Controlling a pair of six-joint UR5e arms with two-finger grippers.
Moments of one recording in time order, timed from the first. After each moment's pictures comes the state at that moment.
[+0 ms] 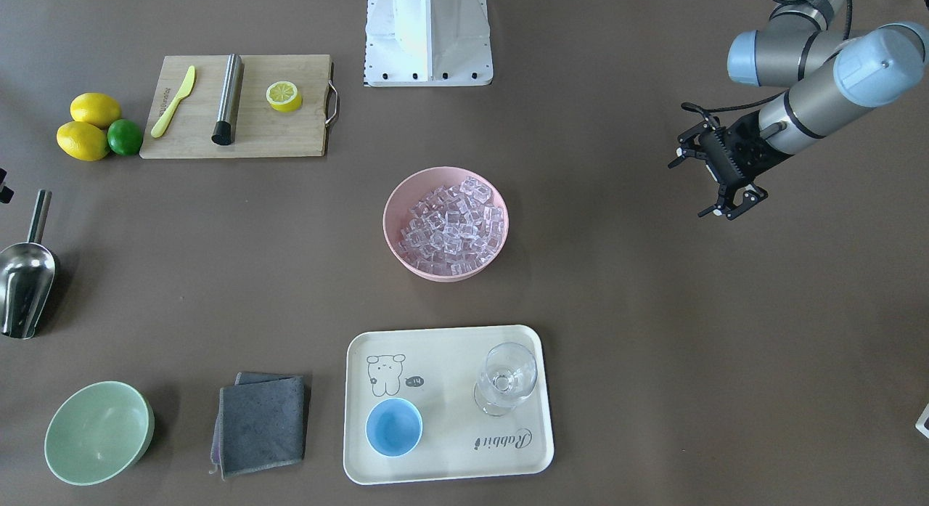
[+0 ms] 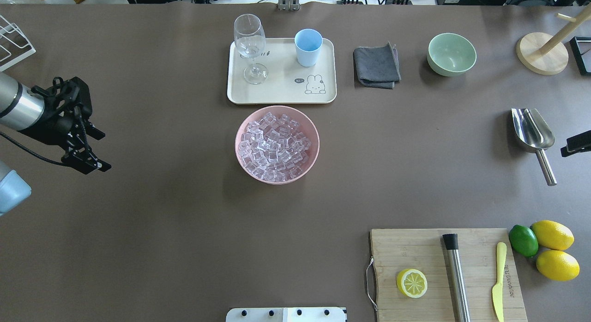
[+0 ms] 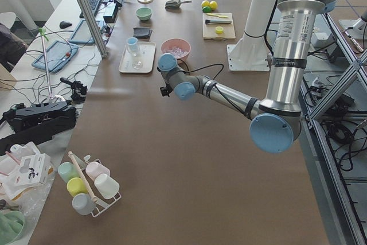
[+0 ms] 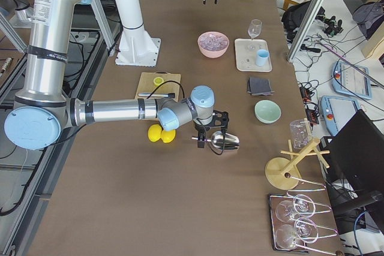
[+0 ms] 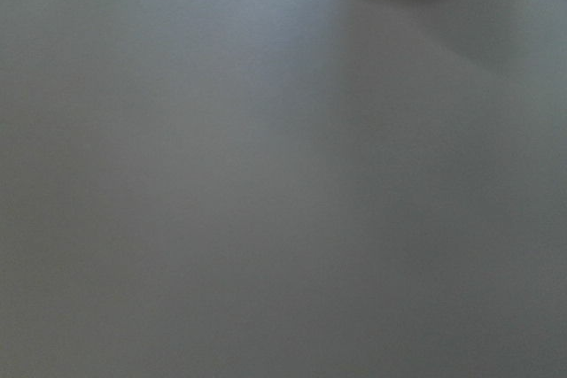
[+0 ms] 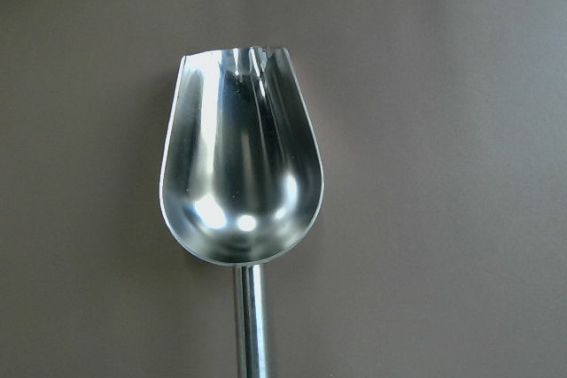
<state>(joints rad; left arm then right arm) -0.93 -1.69 -1.77 -2.07 -2.40 0.13 1.20 -1.76 1.78 -1.17 2.28 0.63</state>
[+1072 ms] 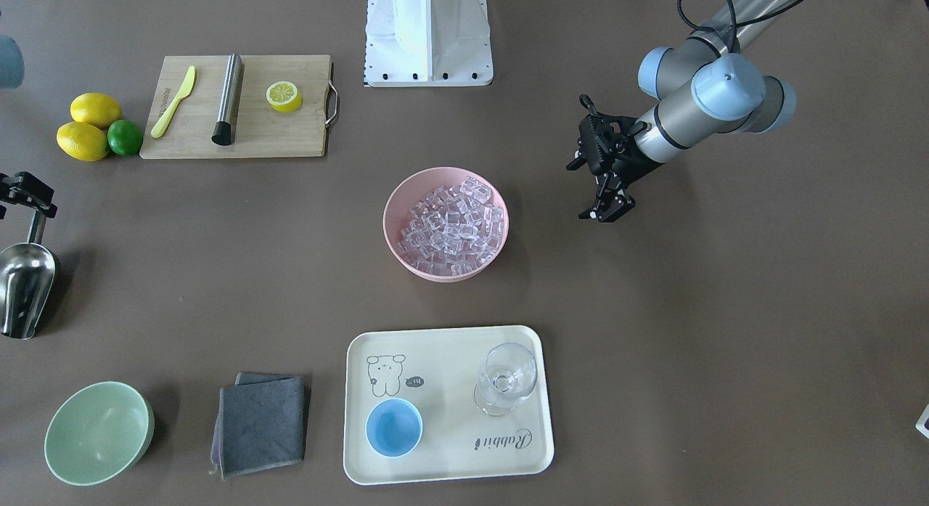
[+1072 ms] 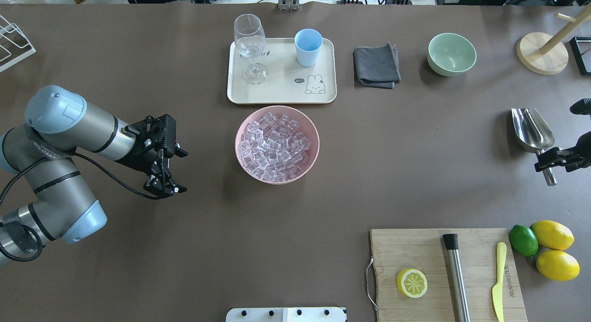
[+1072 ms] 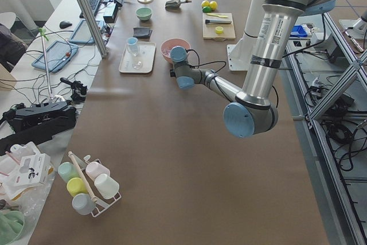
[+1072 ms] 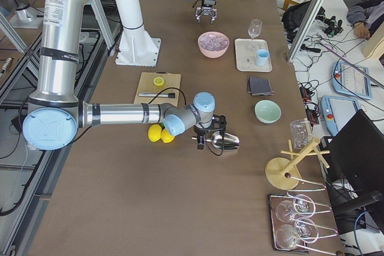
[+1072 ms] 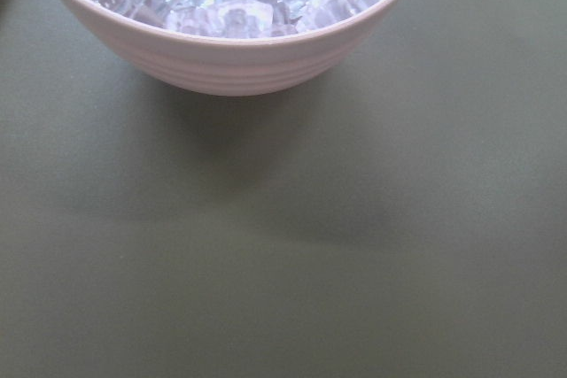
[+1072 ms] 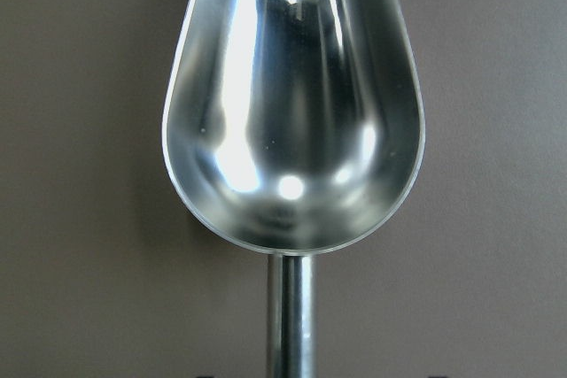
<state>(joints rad) -0.69 -1.86 -1.64 -2.34 -2.25 0.14 1.07 -1.72 1.67 -1.07 2.24 0.67</state>
